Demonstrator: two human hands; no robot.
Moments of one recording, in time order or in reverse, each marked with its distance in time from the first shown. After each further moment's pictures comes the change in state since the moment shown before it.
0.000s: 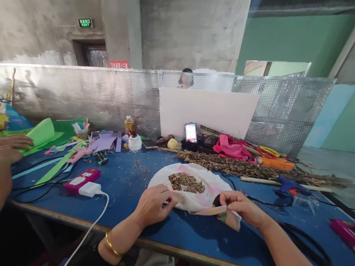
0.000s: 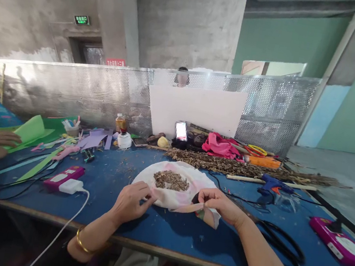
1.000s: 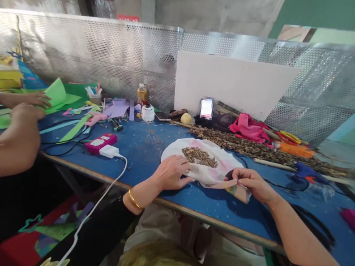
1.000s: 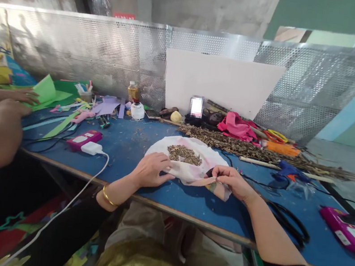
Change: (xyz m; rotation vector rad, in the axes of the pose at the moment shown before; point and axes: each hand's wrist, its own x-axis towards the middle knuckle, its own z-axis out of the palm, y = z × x) left_hand 0.006 0.007 -0.001 -0.118 -0.205 0.002; right_hand -0.003 0.006 -0.008 -0.067 0.137 0.105
